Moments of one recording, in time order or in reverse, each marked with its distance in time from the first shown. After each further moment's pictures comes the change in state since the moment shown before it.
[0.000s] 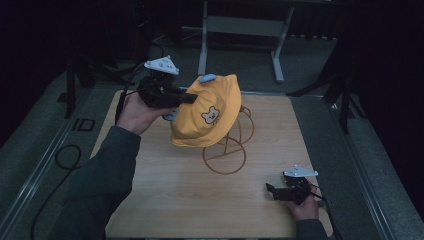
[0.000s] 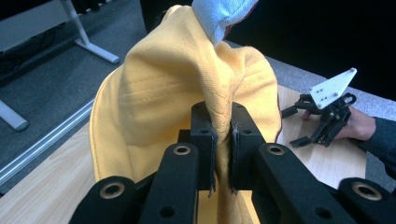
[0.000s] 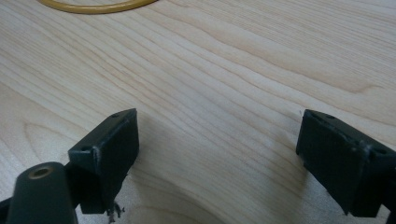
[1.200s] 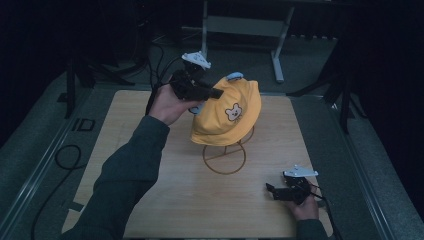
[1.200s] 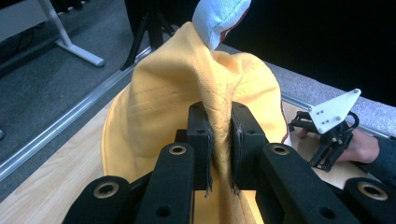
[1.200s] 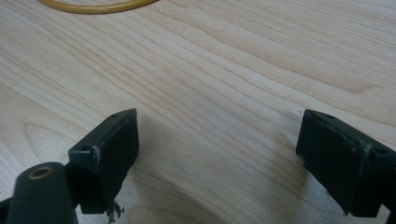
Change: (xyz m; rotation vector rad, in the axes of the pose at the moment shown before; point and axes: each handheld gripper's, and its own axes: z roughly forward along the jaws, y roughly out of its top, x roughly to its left) left arm -0.002 0.035 0.060 0.015 -0.048 -0.001; right arm 0.000 0.000 0.000 0.000 0.000 0.001
